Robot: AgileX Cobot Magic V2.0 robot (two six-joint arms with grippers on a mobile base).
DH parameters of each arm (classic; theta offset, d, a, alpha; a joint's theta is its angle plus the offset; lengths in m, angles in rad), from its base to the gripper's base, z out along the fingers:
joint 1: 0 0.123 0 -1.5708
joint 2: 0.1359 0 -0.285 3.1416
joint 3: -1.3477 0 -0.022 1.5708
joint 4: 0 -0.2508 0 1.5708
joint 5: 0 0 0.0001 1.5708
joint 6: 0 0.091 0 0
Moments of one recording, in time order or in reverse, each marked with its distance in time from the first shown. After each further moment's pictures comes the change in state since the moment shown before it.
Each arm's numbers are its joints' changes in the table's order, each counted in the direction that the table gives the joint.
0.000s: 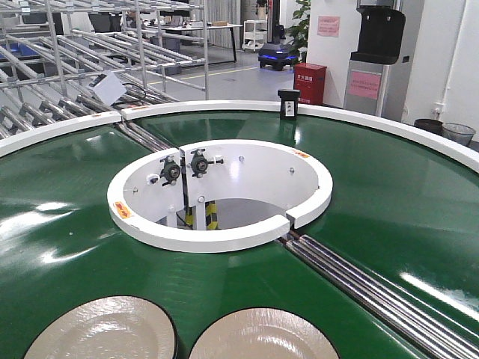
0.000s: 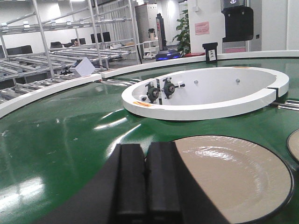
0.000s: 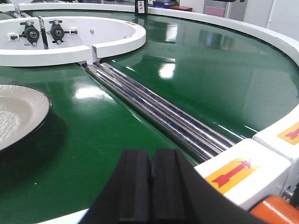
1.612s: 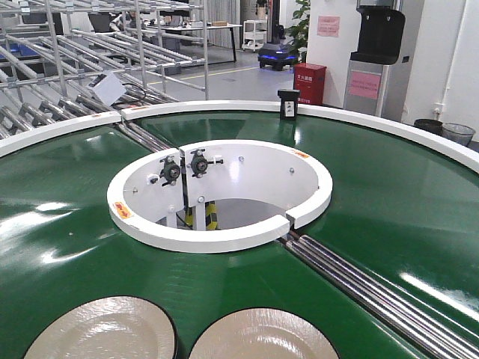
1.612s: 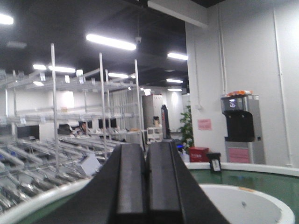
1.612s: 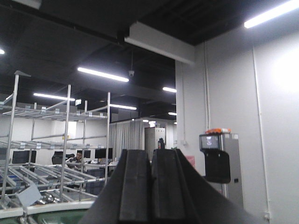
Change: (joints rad) left arm 0.000 0.211 0.546 0.097 -0.008 0.047; right arm 0.000 0.169 0.572 -0.068 -0.281 -0.038
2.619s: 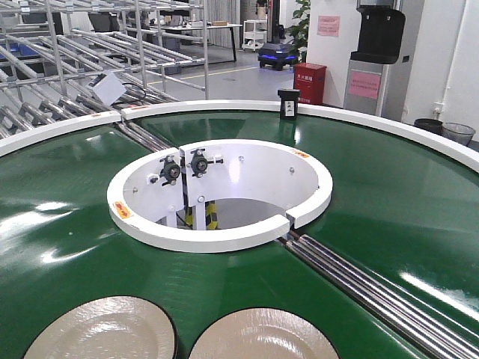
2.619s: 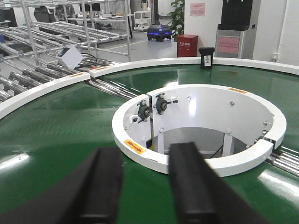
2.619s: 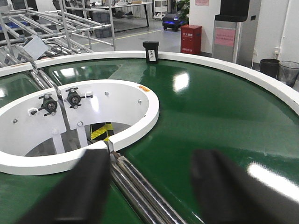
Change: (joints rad) left arm 0.000 0.636 0.361 0.052 0.199 0.018; right arm 0.000 0.674 0.351 -0.076 0.328 -0.011
